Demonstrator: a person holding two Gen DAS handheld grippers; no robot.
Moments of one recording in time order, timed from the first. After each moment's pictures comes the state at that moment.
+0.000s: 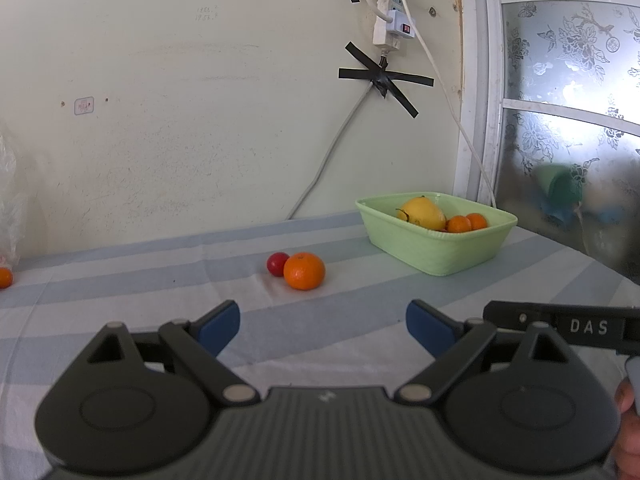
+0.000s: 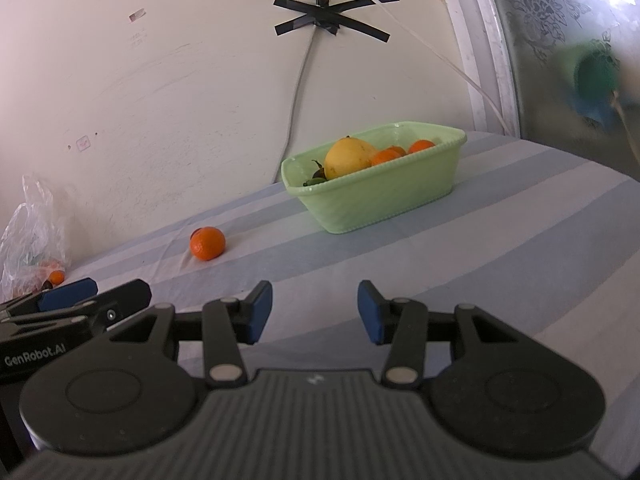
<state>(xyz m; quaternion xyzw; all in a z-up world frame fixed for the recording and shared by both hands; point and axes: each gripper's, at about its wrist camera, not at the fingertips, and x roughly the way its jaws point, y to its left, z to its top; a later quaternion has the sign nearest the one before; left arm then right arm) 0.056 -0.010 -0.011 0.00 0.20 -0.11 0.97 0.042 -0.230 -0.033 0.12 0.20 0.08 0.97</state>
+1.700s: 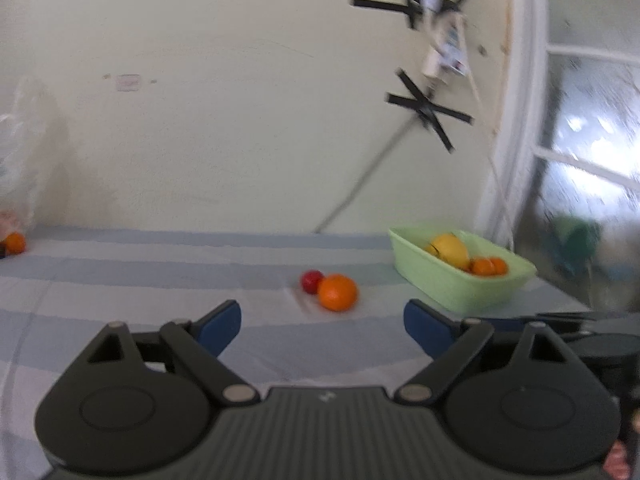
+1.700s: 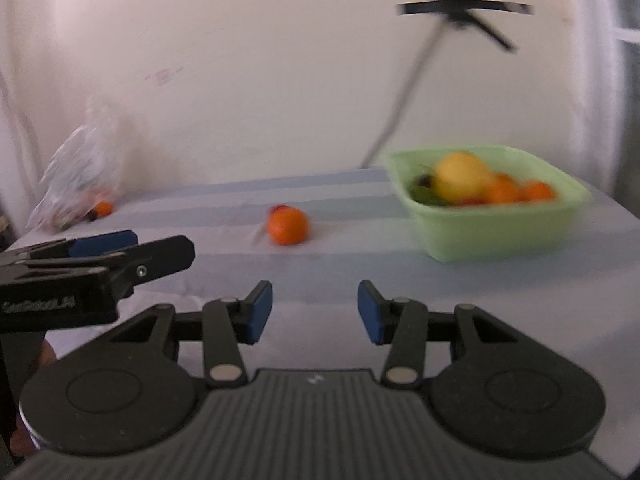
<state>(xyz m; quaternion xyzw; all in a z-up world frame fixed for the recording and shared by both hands) 0.062 0.032 0.000 -0.08 0.19 -0.08 0.97 0.089 -0.185 -0.010 -0.01 0.23 0.22 0.95</state>
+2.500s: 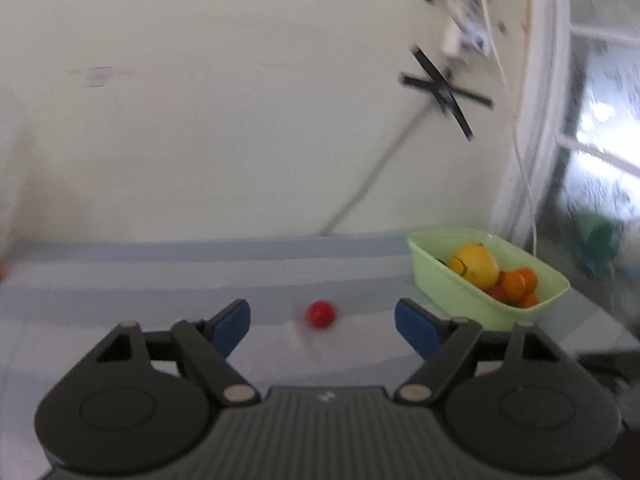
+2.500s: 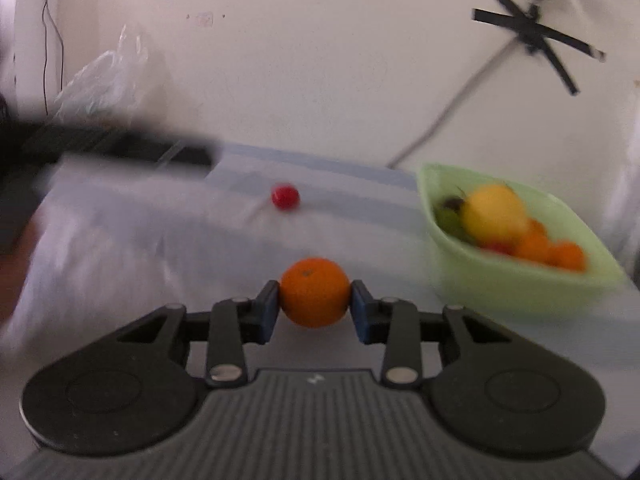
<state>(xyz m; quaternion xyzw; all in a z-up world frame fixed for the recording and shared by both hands) 0.148 0.017 0.014 -0.05 0.24 -0.10 0.96 0.096 -0.193 -0.021 -0.13 0.22 0.25 0.93</state>
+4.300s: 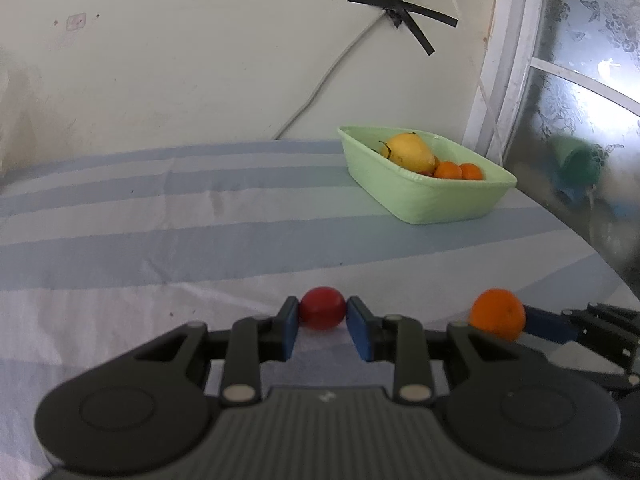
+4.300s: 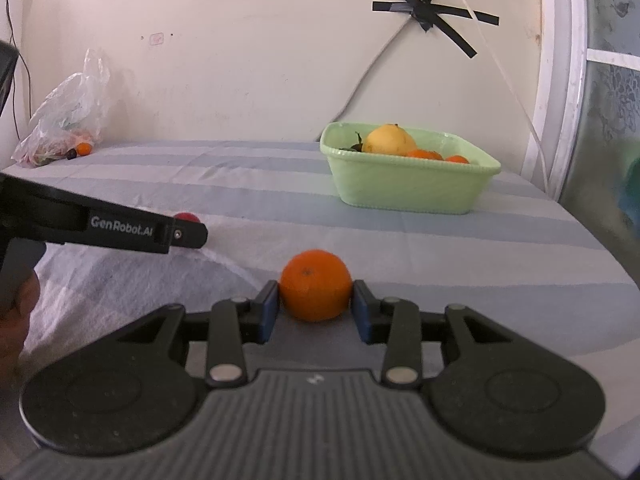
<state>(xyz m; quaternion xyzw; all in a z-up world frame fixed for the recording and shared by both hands) 0.071 -0.066 -0.018 -0.05 0.32 -0.08 0.94 0.046 -0.254 -0.038 -0.08 0.22 0.18 0.96</state>
